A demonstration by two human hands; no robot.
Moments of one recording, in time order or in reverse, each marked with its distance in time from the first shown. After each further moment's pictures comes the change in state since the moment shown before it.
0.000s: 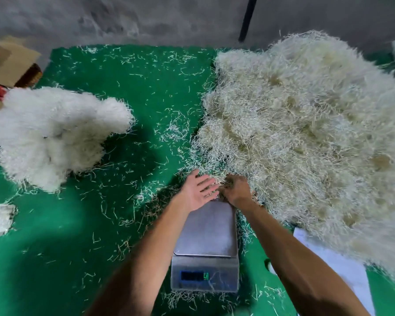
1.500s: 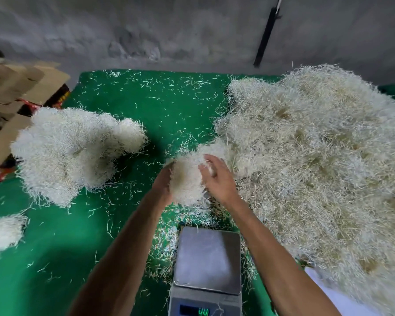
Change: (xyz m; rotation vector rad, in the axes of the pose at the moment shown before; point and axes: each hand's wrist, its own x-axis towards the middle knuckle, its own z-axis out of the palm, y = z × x) left_hand -0.063 0.094 -0.022 0.298 0.250 0.455; right_hand 0.010 -0.116 -0.020 0.331 0.062 -0.571
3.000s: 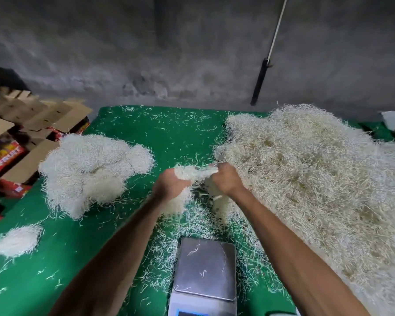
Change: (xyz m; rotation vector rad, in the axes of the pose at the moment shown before) left_hand -0.029 0.042 0.011 0.604 0.088 0.278; right_hand -0.007 -0.084 -0.053 -0.404 -0.001 0.066
